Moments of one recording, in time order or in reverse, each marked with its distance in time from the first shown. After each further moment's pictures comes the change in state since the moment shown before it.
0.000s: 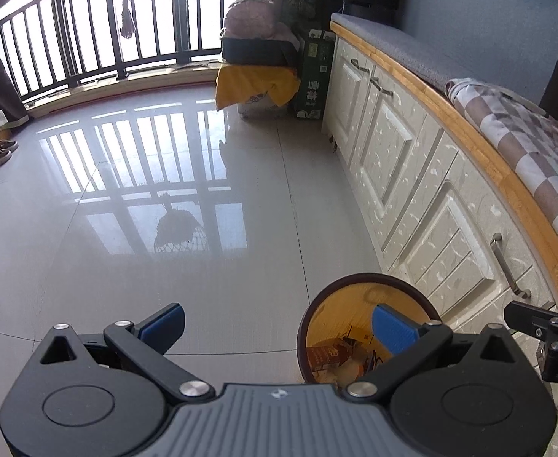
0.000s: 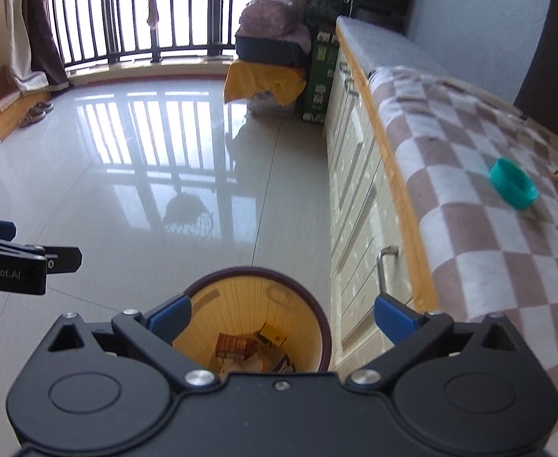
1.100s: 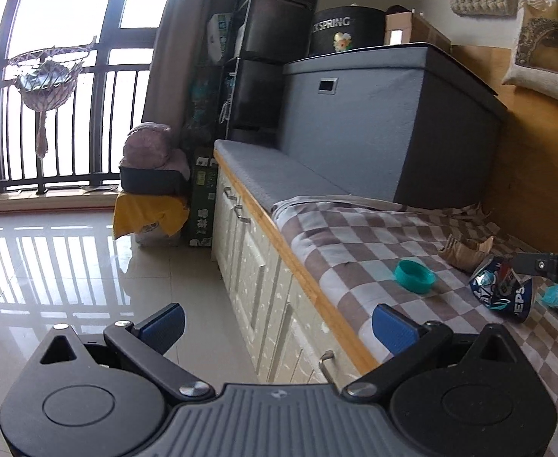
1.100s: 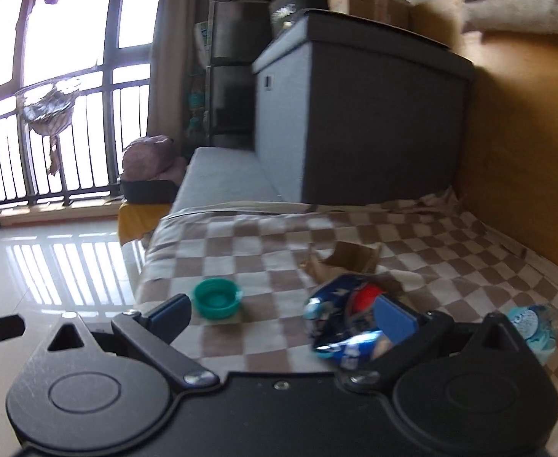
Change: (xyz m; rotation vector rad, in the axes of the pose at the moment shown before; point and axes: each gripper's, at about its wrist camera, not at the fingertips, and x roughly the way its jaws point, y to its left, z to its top) left arm -0.038 -0.167 0.011 0.081 -0.419 -0.265; right arm -0.094 -0.219 -0.017 0.234 -0.388 -0.222
